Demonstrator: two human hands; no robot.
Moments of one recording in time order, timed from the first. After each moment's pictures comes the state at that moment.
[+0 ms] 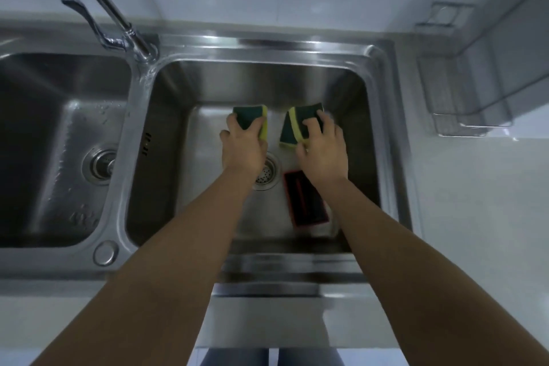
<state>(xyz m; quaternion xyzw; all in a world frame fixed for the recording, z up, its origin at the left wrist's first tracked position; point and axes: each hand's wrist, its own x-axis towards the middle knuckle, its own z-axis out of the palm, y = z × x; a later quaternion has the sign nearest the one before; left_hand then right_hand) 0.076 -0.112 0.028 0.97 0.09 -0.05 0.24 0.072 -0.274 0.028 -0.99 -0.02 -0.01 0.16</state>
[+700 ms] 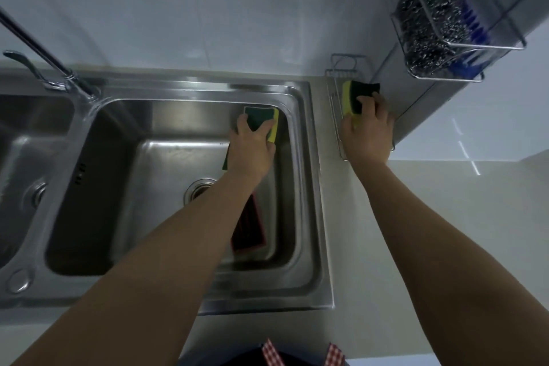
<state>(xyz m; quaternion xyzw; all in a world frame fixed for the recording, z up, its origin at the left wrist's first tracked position) 0.102 -0.266 0.089 0.97 0.01 0.01 0.25 0.124 -0.482 0.113 -0.95 0.12 -0.18 0.20</state>
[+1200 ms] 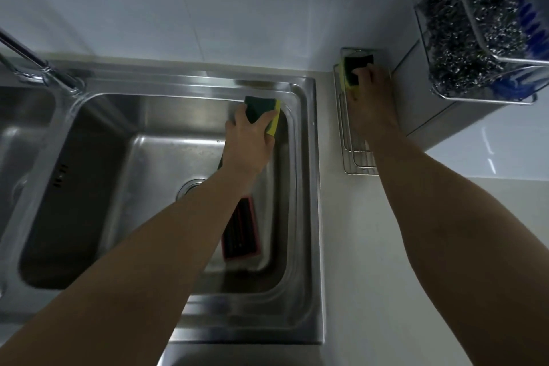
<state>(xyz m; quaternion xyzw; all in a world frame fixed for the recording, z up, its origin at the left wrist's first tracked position) 0.149 -0.272 0.062 0.98 -0.01 0.04 0.21 0.237 -0.517 0.087 -0.98 0.00 -0.08 0.16</state>
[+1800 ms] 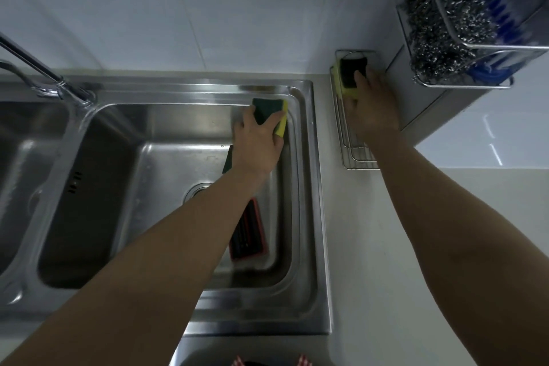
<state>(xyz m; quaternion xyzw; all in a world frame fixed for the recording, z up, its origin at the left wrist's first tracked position) 0.135 -0.286 0.082 0.97 -0.02 0.06 0.24 0.209 -0.518 0.105 -1.00 0.01 -0.04 0.08</state>
